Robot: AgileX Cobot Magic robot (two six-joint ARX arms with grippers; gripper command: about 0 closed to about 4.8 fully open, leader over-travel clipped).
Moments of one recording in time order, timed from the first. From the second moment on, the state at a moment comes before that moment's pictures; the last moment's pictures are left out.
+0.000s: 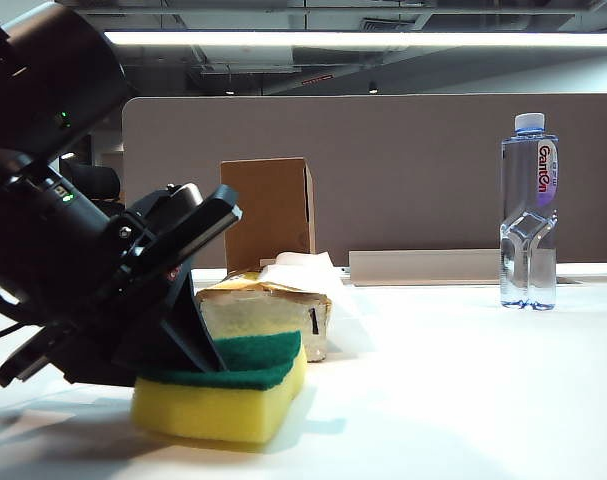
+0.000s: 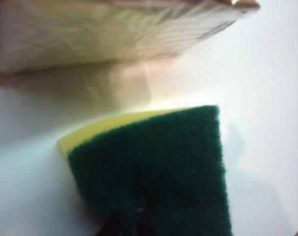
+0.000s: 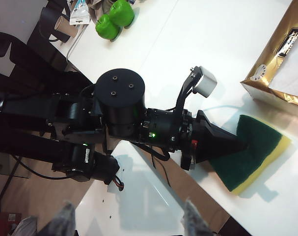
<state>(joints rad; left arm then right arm) -0.74 1.43 0.44 0.21 0.22 -0.62 0.51 0.91 0.95 -0.61 -0.72 0.47</state>
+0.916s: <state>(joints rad) -0.75 1.42 0.45 0.24 0.26 -0.62 0.51 0.91 0.95 -0.61 -0.72 0.47</state>
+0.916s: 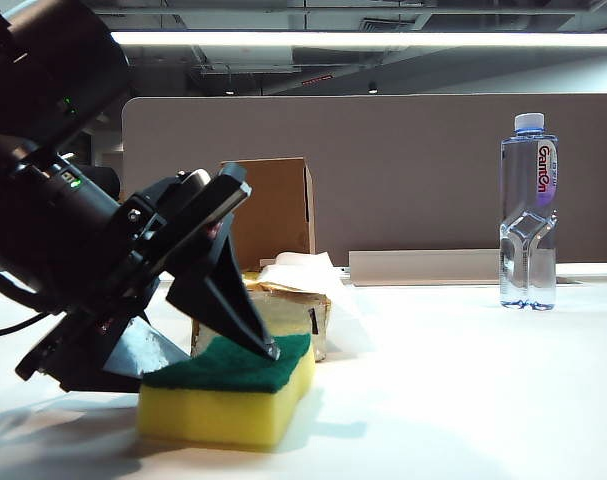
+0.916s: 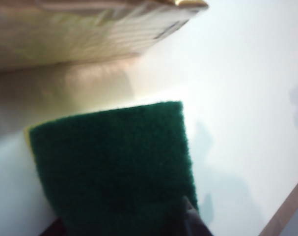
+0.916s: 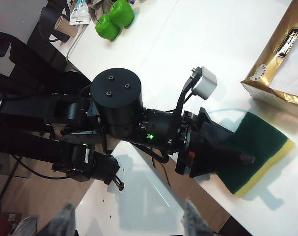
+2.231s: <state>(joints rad) -0.39 1.28 0.71 -0.27 0.21 -0.23 0.51 0.90 0.95 -0.61 -0.72 0.45</state>
